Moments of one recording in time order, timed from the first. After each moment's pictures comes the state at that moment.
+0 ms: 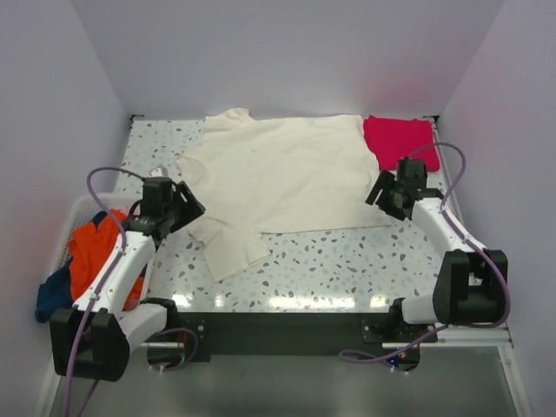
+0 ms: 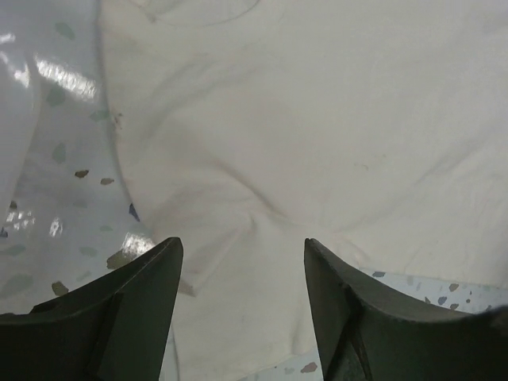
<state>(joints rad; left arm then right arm) -0.09 1.09 0.76 -0.44 0.00 -0.63 0.01 1.40 0.93 -0.45 0.01 0.49</state>
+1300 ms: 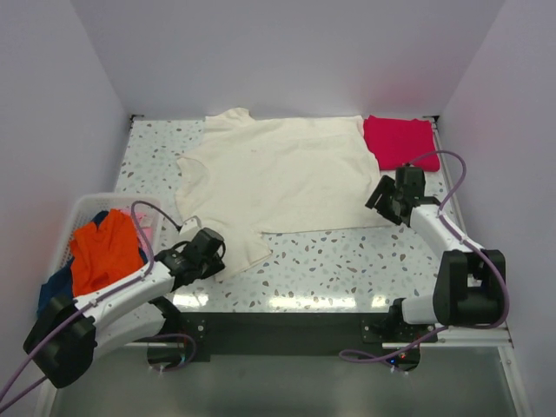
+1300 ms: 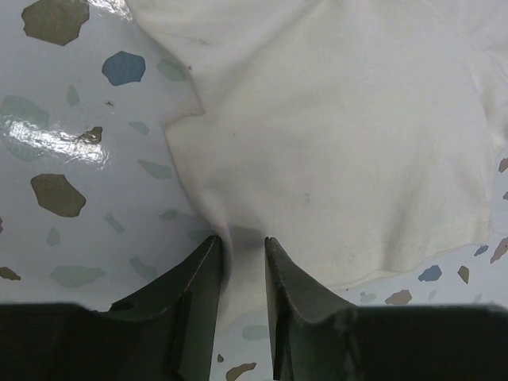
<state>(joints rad) -0.65 0.97 0.38 -0.49 -0.32 -1.07 0.01 1.38 0.81 -0.33 0.01 0.56</state>
